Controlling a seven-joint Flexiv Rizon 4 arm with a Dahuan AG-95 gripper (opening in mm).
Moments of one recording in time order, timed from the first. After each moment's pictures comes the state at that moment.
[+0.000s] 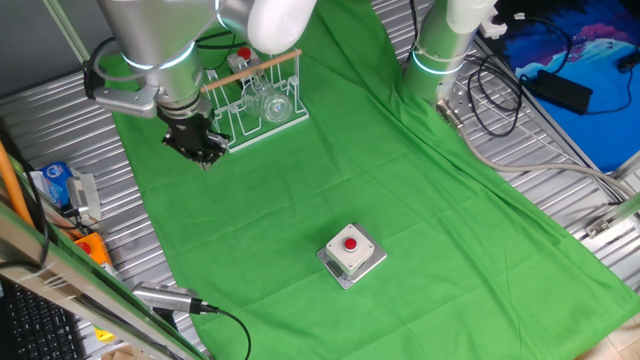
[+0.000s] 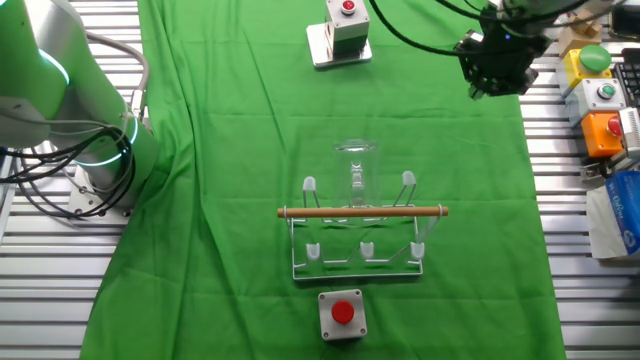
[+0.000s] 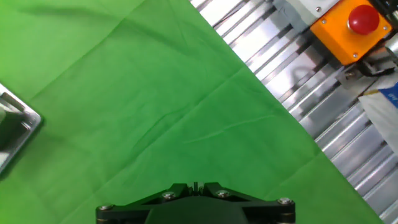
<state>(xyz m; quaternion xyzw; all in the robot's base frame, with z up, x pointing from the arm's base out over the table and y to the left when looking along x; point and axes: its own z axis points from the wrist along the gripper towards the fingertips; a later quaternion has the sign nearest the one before) 0.610 0.056 0.183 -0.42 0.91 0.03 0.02</state>
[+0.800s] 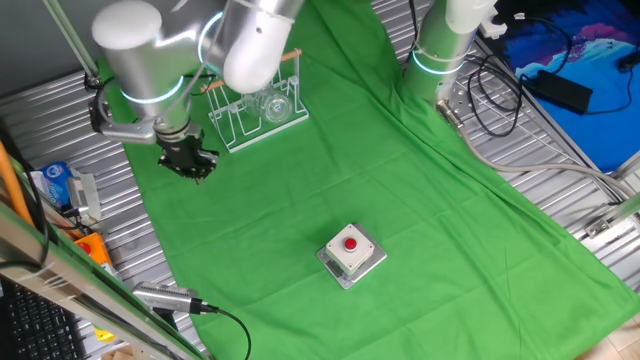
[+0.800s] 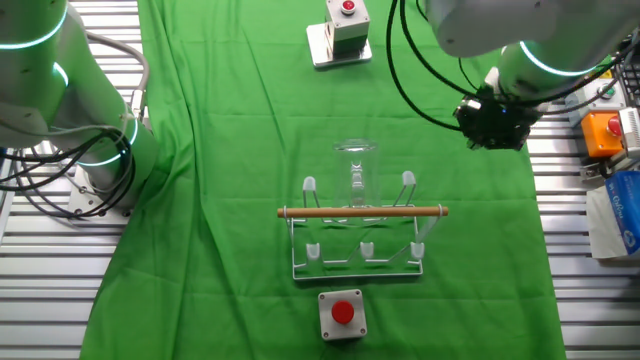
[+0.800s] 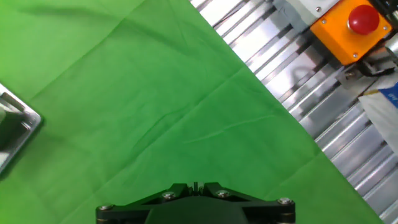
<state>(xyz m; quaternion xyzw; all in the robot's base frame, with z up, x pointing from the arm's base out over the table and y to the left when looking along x) 0.634 0.015 0.090 -0.47 0.88 0.02 0.01</state>
